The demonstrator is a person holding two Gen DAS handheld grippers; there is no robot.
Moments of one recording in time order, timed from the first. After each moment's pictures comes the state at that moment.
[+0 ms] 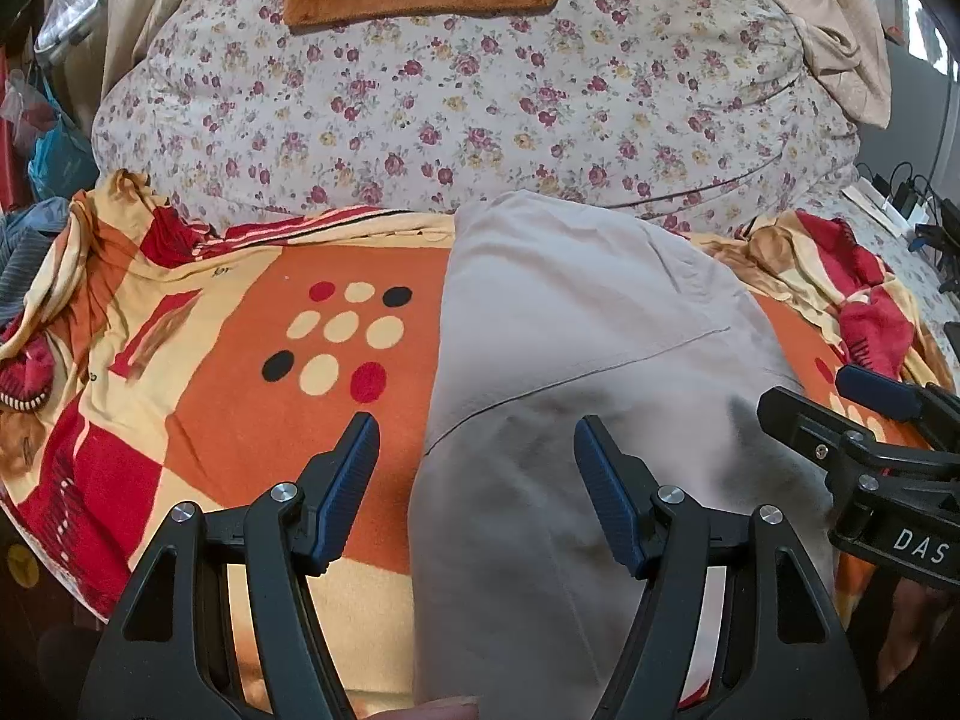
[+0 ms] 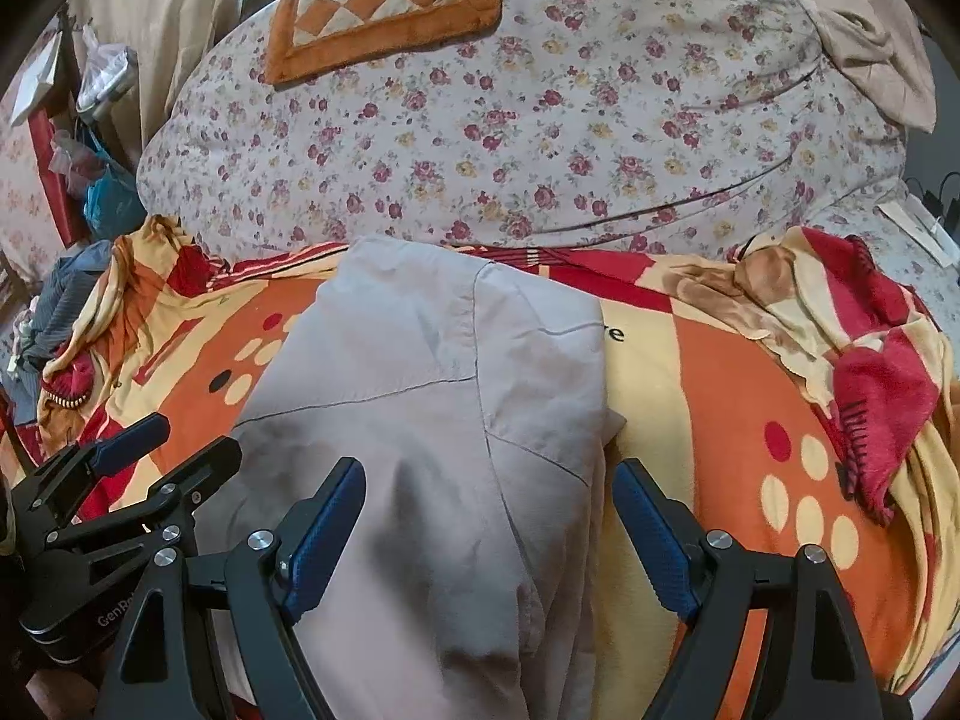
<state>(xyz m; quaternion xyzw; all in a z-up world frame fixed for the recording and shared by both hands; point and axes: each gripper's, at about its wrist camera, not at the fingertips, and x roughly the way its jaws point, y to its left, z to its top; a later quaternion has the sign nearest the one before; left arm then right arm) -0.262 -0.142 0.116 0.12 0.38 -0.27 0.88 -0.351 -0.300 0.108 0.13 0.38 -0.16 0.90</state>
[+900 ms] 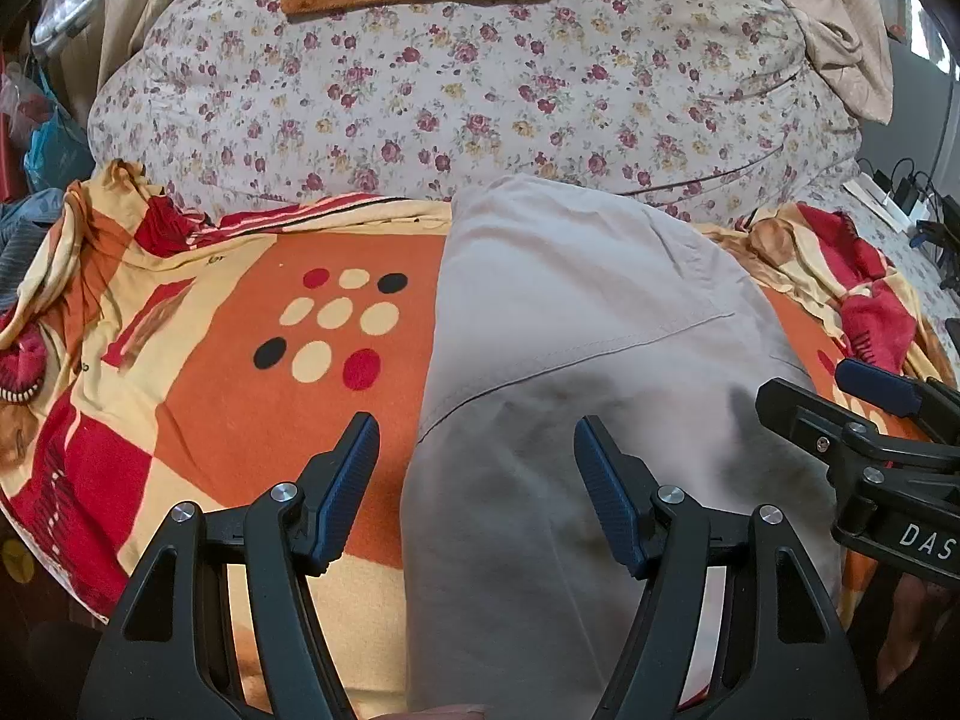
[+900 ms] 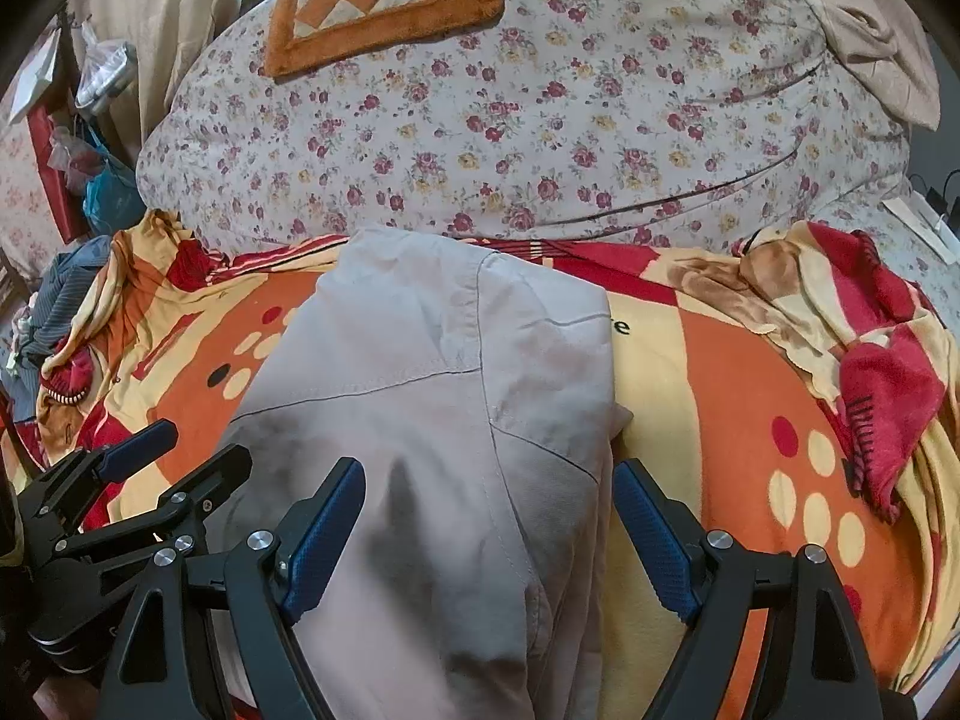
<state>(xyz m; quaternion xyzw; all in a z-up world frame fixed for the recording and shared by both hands) -0.262 -0.143 0.107 0.12 0.38 -0.27 0.87 -0.349 -0.300 0.104 0.13 0.39 -0.16 0.90</state>
